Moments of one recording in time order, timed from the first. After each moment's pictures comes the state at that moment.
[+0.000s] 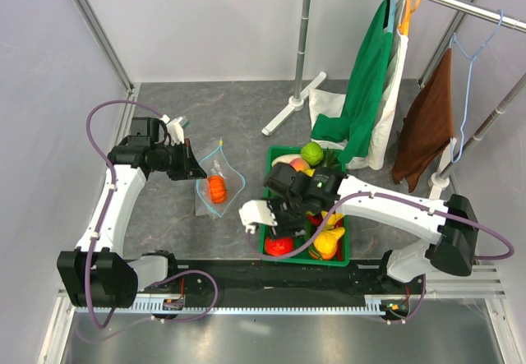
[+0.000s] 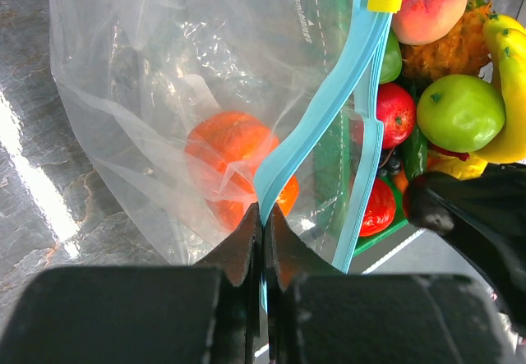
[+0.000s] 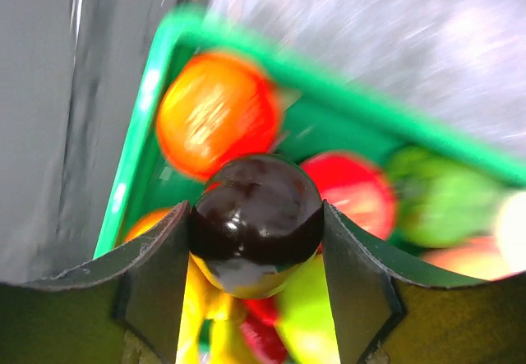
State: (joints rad) left arm -0.02 1.19 1.07 -0.90 0.58 -0.13; right arm 1.10 1.45 1.20 -0.94 -0.25 -0.76
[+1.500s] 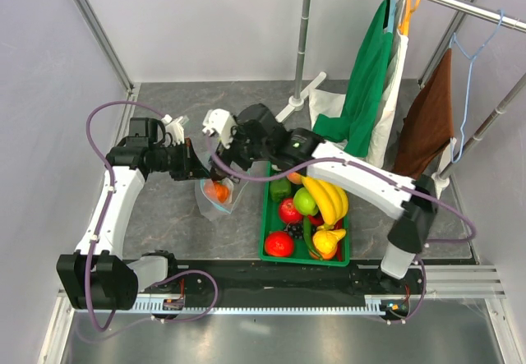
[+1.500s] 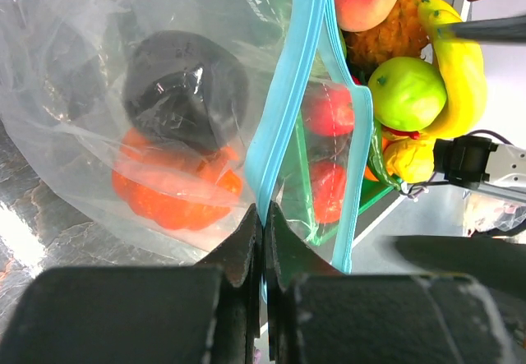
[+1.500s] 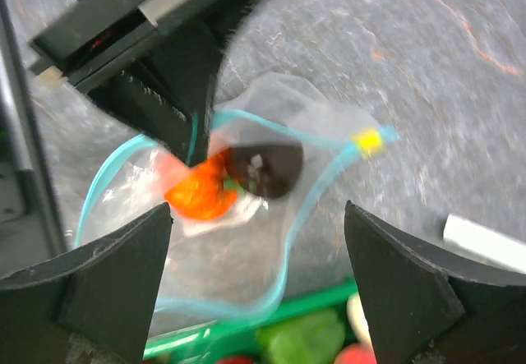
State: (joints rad) left arm -0.01 1.17 1.07 -0.90 0.72 -0.13; right arm 0.99 1.78 1.74 -0.51 -0.14 -0.24
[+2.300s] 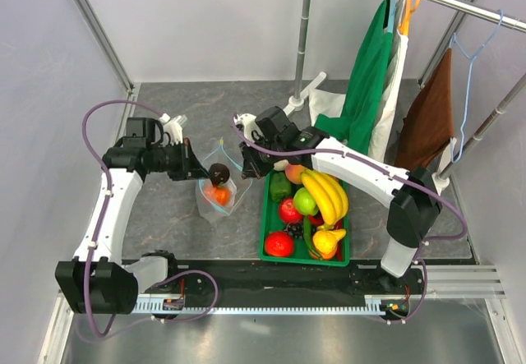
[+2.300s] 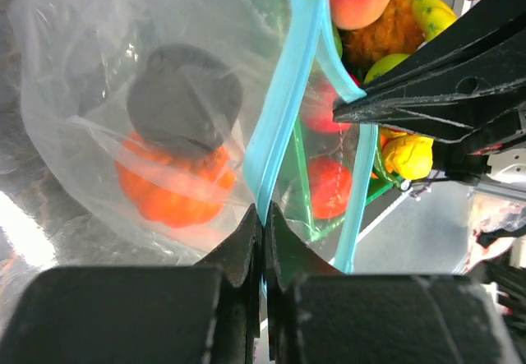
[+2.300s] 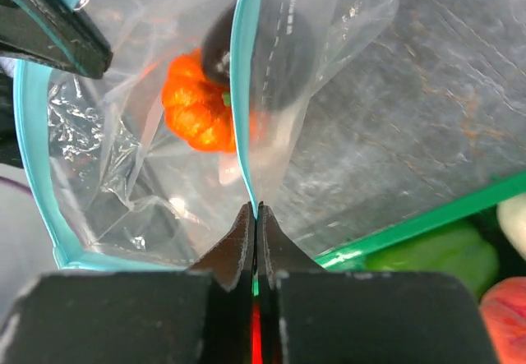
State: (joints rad) left arm -0.01 1.14 1.08 -0.93 0.71 -0.13; right arm 0.84 1.75 1.53 -0.53 -0.35 0.17
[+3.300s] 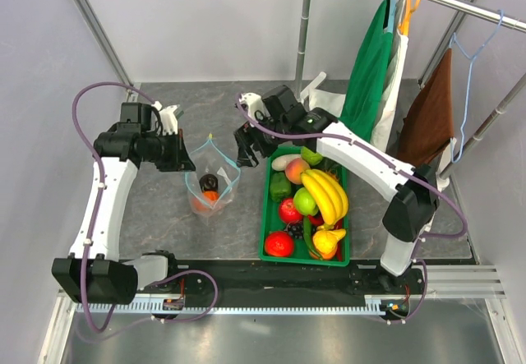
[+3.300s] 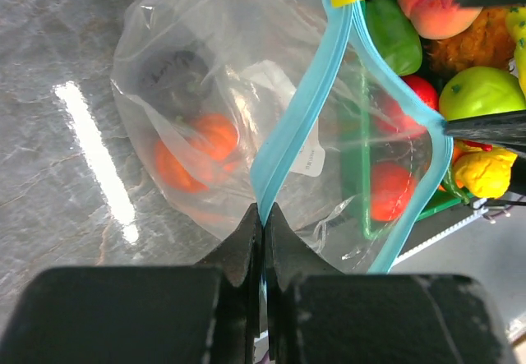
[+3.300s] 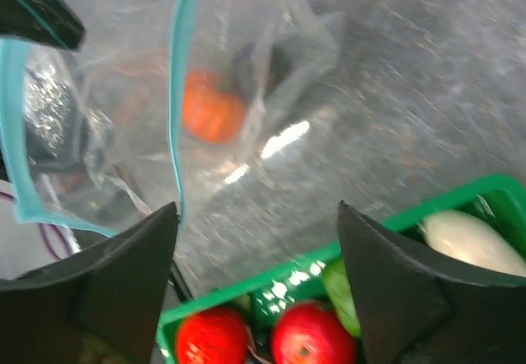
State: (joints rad) left arm -0.03 1.19 1.32 -1.13 0.44 -0.04; right arm 0.78 1.80 1.72 -0.63 -0.39 0.12
